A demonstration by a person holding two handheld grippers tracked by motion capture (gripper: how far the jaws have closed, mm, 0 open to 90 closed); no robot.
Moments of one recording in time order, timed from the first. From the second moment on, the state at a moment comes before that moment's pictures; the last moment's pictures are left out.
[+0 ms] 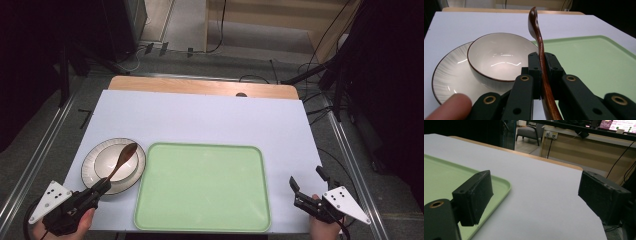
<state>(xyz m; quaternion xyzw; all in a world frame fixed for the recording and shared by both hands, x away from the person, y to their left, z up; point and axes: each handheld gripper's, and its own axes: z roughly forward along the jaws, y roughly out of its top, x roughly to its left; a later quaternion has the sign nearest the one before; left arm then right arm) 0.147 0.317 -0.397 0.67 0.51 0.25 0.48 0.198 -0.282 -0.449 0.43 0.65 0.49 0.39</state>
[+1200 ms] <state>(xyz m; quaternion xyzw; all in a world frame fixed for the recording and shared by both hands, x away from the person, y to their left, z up) 0.189 0.225 -0.442 0.70 0.48 0.22 0.49 0.200 -0.282 -0.451 0.42 0.65 0.49 0.39</state>
